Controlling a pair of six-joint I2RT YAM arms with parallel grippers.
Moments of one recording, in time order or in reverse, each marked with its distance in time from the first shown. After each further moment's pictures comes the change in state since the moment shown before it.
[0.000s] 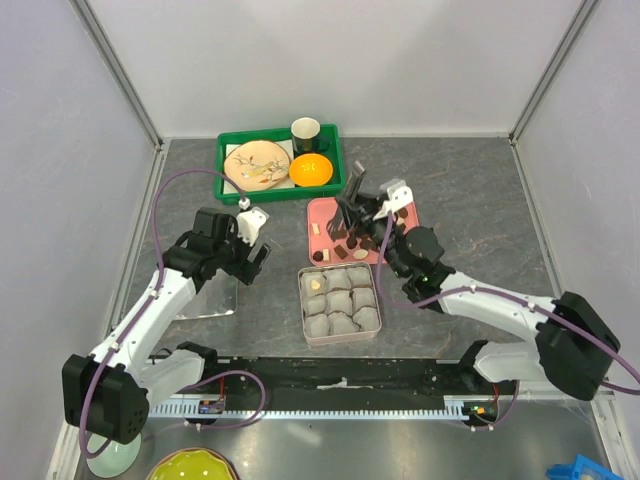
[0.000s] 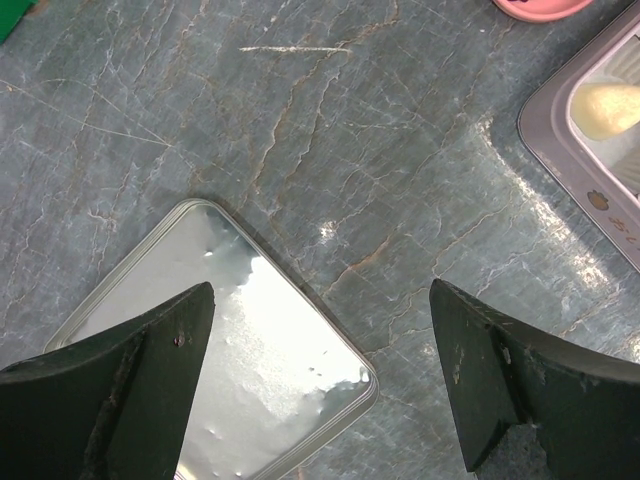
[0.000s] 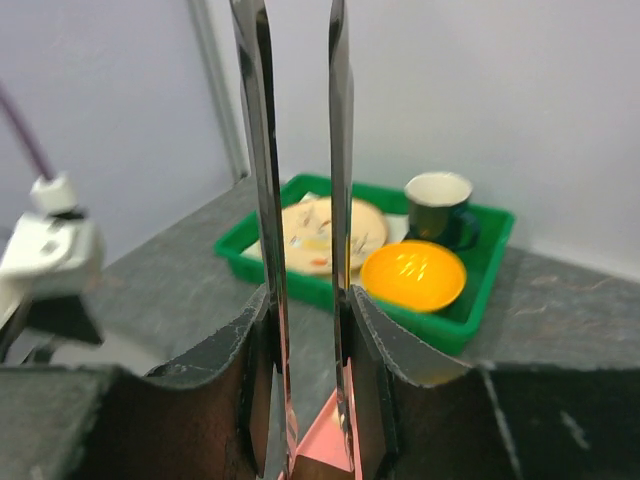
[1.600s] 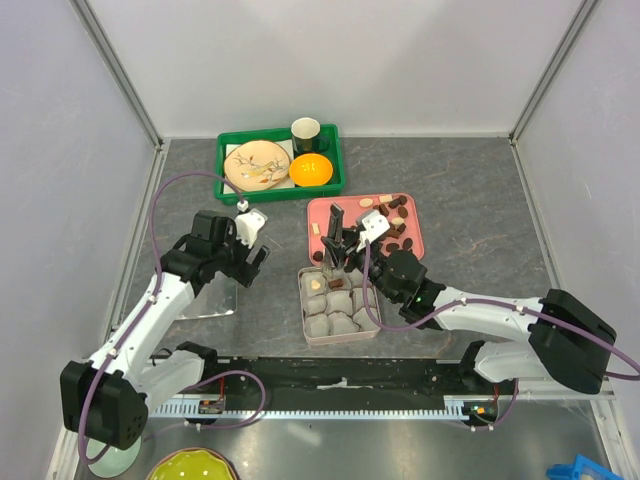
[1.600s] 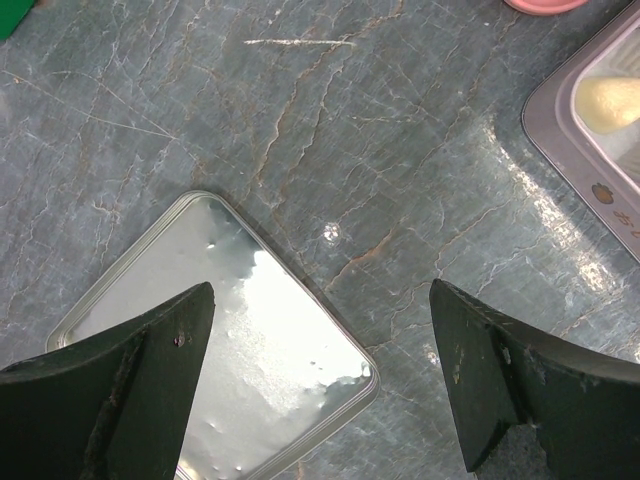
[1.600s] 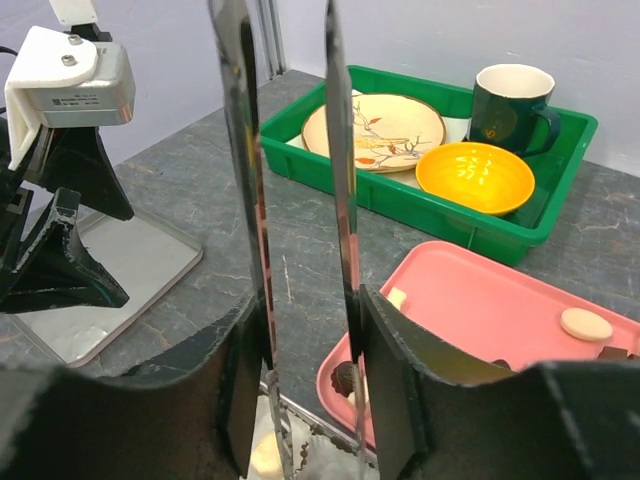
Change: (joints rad) left arm 0.000 -0.029 -0.017 -0.005 -0.011 0.000; right arm 0.166 -0.004 -0.134 -0.072 0.027 0.016
